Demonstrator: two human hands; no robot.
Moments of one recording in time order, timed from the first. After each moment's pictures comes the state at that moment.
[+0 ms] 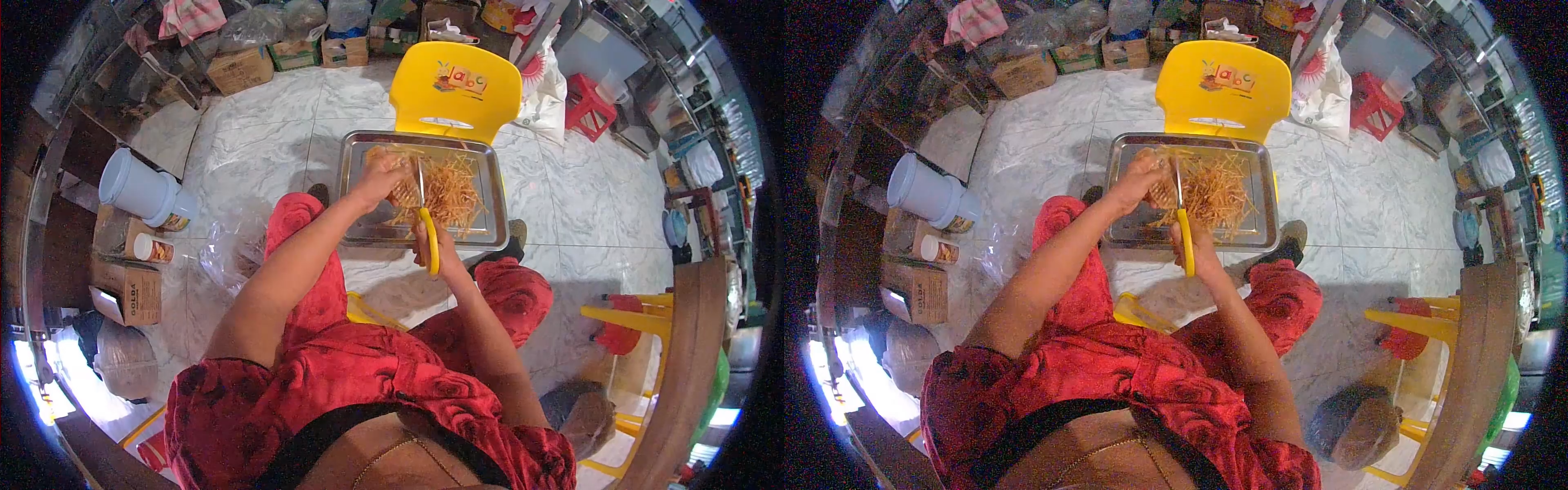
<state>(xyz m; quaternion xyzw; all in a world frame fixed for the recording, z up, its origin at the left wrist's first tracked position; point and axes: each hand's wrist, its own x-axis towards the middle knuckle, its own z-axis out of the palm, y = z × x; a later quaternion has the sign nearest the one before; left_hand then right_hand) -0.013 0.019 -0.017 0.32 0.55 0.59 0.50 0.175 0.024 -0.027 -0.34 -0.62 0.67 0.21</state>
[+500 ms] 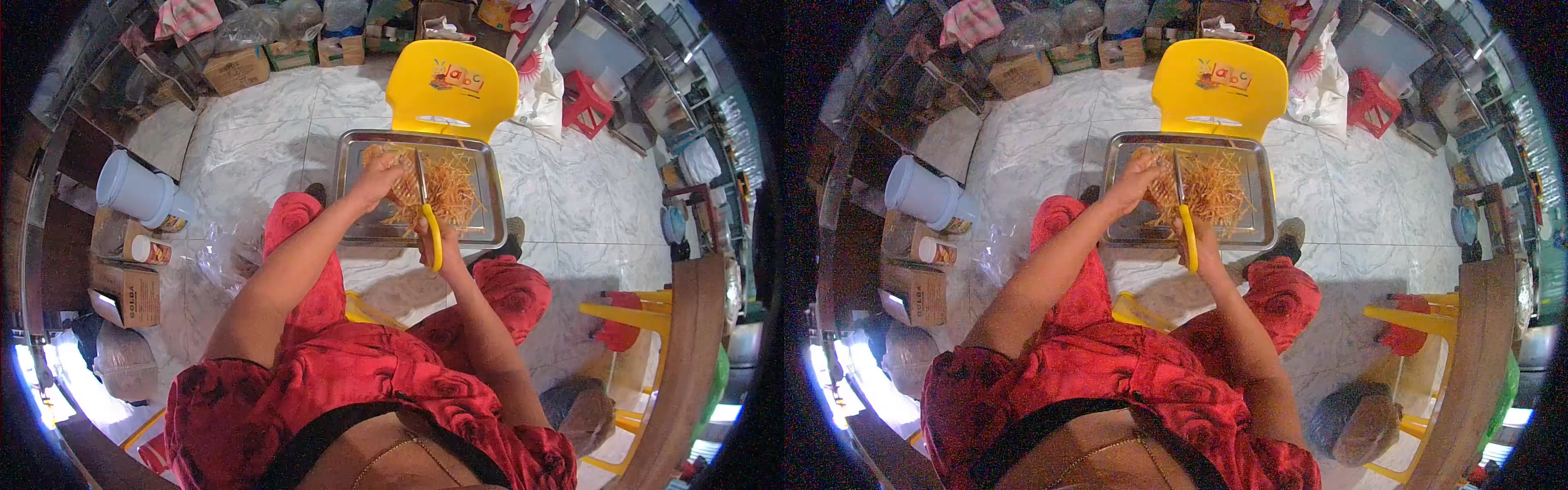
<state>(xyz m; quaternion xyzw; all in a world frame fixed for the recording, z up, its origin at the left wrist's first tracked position) -0.009 0.023 -0.019 0.31 0.50 0.62 0.51 0.179 0.030 -0.026 -0.37 -0.59 0.68 0.21</state>
